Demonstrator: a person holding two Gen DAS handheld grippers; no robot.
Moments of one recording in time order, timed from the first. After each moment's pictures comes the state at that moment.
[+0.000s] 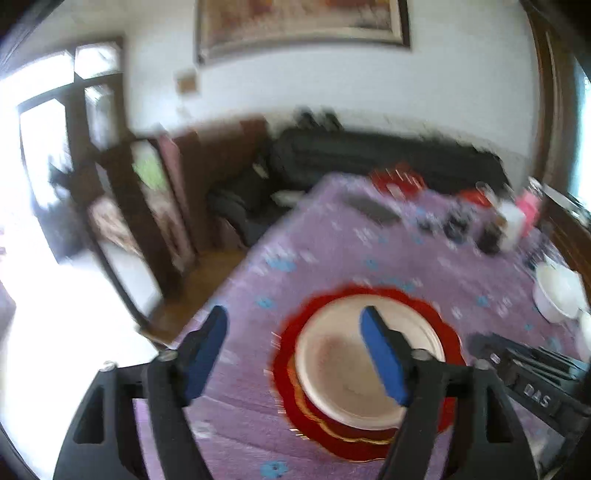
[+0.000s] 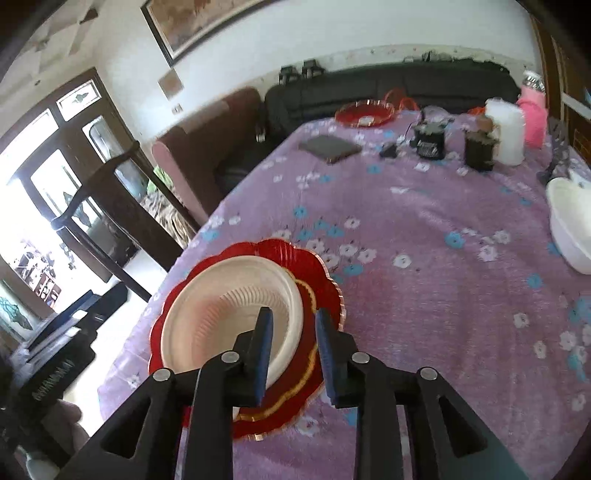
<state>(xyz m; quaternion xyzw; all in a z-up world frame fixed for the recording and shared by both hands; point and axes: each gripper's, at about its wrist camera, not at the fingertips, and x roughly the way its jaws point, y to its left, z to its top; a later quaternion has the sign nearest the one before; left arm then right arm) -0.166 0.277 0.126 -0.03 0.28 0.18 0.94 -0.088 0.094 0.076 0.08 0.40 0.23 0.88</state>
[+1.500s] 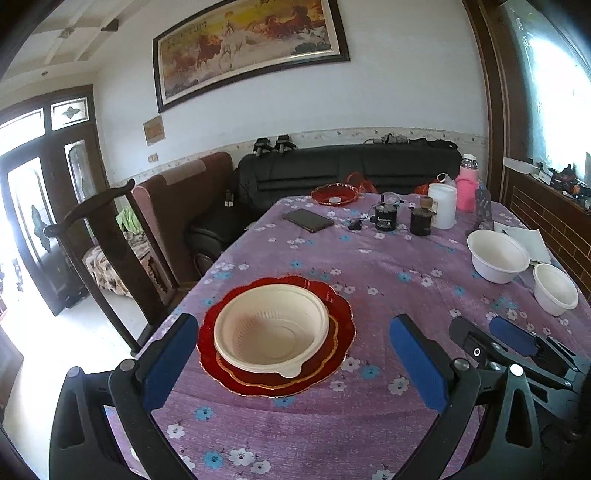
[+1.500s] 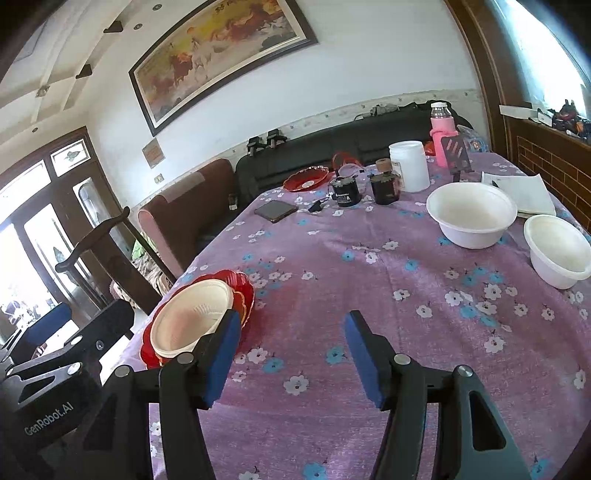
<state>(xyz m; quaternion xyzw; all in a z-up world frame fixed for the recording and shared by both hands) -0.220 0.144 0.136 0.04 0.26 0.11 0.96 -0.184 -0.017 0.091 0.14 0.30 0.16 0.93</state>
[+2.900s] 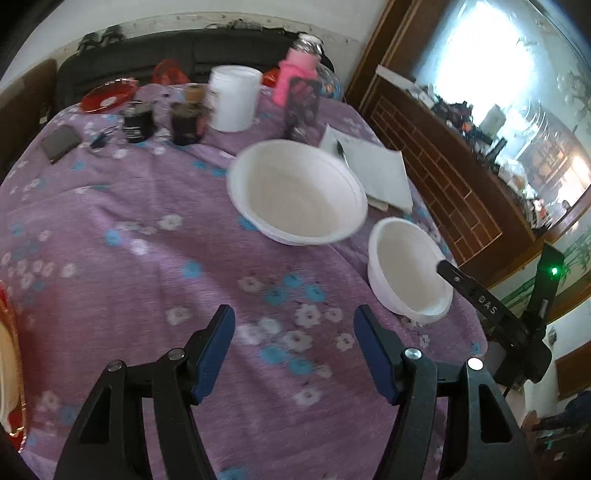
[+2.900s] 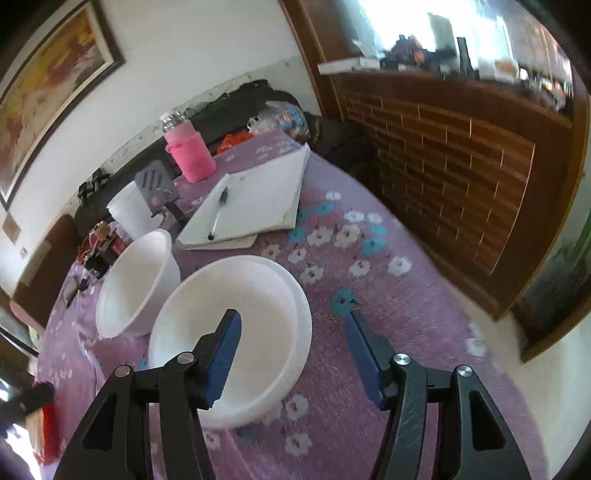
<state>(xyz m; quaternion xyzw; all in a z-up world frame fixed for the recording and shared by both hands) -0.043 -0.077 0.074 -0.04 0.49 -0.20 0.85 -0.090 -0.356 0.030 0.24 0.38 -0.11 0.89</state>
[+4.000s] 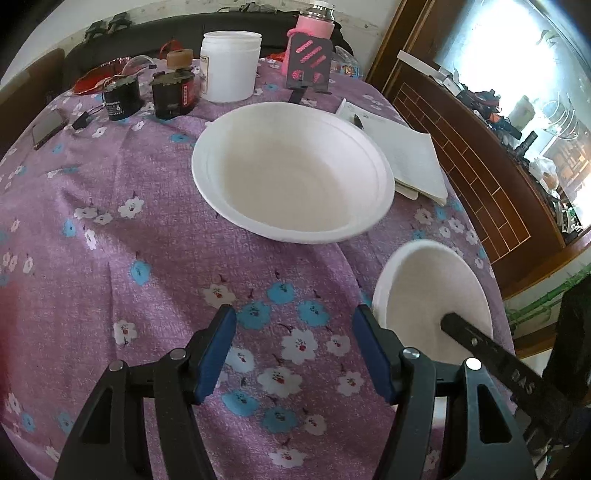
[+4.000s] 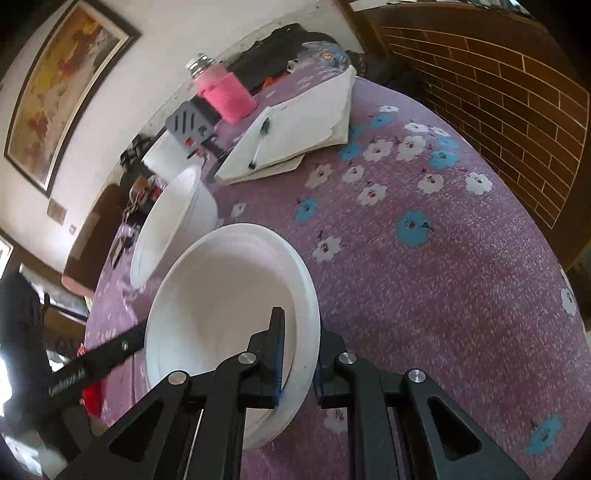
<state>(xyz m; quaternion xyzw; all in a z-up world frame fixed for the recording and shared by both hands) -0.012 -0.114 0.026 -0.04 0.51 -0.16 0.84 -0.086 -0.338 0.002 0.27 0.44 0.02 0.85</state>
